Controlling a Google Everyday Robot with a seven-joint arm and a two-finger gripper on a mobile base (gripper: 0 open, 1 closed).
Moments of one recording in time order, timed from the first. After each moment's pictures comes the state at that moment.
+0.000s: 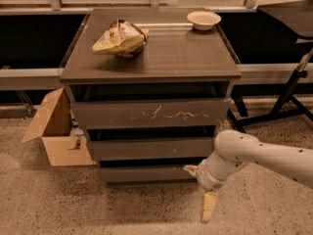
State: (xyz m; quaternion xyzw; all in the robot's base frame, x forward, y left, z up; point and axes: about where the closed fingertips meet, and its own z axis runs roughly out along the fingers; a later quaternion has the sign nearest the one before) arm 0.445 -0.136 0.503 -0.73 0.64 0.19 0.12
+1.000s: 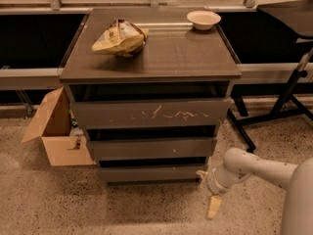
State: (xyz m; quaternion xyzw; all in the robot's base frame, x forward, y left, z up) arm 0.500 -0.207 0.352 -0.69 0.69 0.17 0.14
